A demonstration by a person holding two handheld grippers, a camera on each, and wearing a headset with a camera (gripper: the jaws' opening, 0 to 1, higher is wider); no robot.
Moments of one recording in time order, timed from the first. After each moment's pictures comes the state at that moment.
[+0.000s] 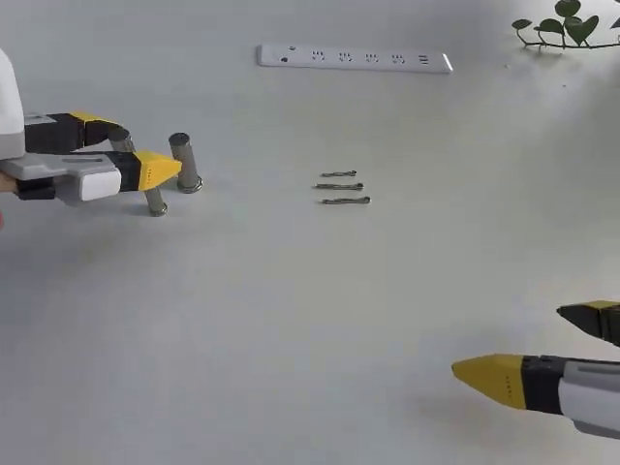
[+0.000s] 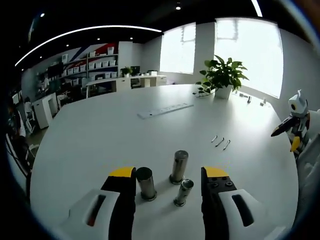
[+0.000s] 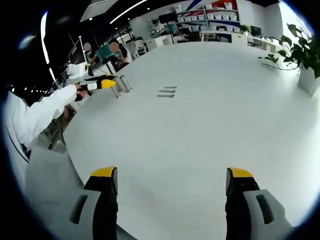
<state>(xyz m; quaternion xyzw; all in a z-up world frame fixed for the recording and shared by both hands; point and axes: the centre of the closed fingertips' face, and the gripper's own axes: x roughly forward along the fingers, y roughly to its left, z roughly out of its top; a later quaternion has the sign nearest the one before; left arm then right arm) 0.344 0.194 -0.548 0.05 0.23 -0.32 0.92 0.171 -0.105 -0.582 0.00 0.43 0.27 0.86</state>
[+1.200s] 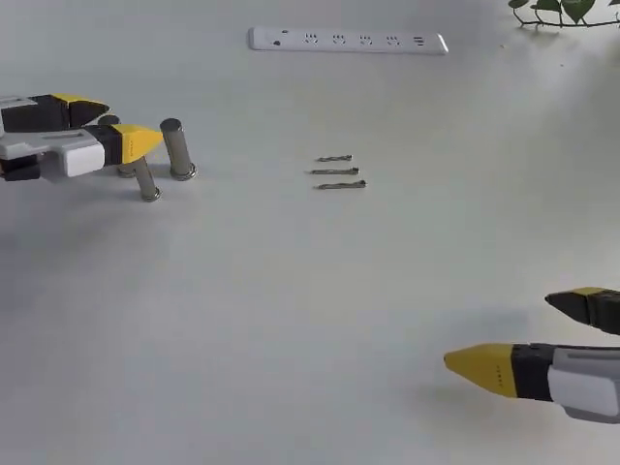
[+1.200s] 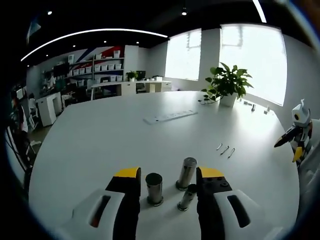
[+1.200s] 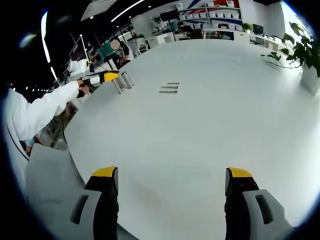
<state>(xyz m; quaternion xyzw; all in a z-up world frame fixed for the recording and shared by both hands) 0.361 0.208 -0.541 0.02 0.20 -0.30 0.93 0.167 -0.100 -0.588 0.00 0.44 0.27 0.86</state>
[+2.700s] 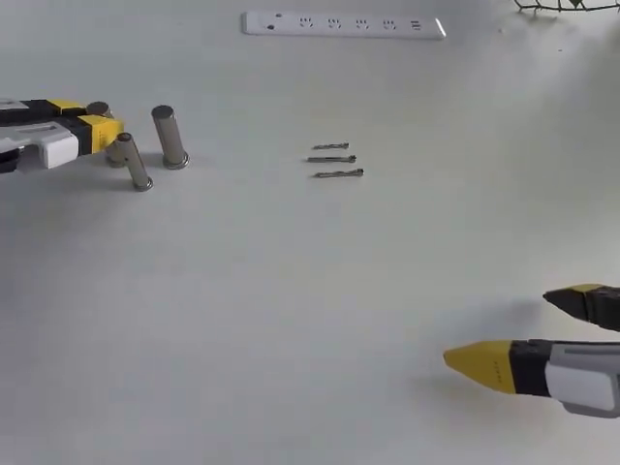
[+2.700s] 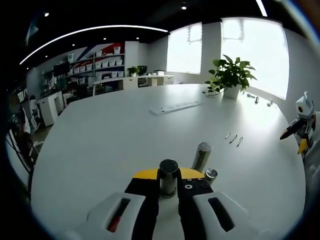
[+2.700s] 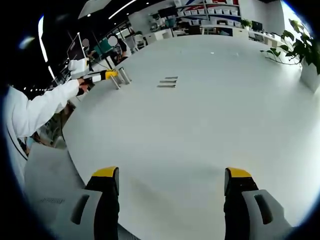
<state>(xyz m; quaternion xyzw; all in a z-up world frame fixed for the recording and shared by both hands) 0.367 0.228 -0.568 0.04 0.23 -0.30 0.93 0.163 -0.102 -0.595 0.00 0.46 0.27 0.85</state>
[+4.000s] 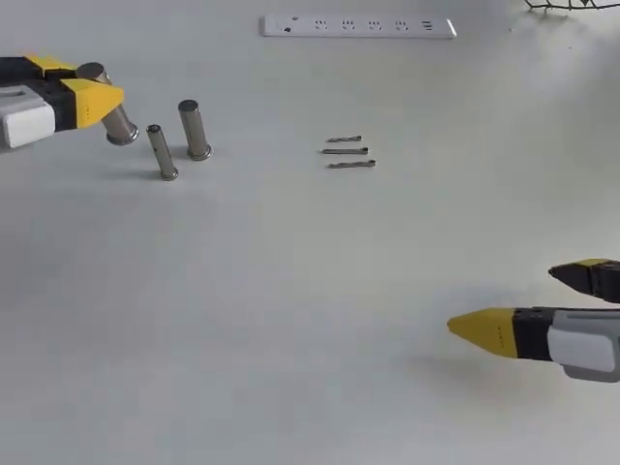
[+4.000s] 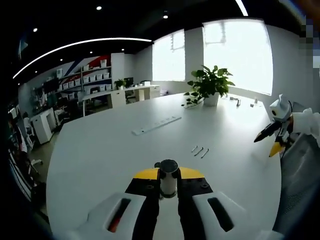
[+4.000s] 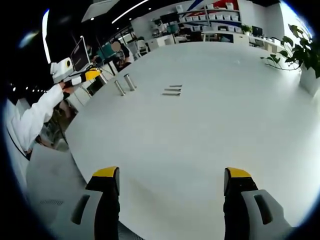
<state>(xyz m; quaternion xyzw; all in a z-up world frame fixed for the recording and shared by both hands) 0.294 0.200 -0.486 0.07 0.18 -0.35 0.92 0.162 -0.096 -0.580 0.00 0.43 0.27 0.86</state>
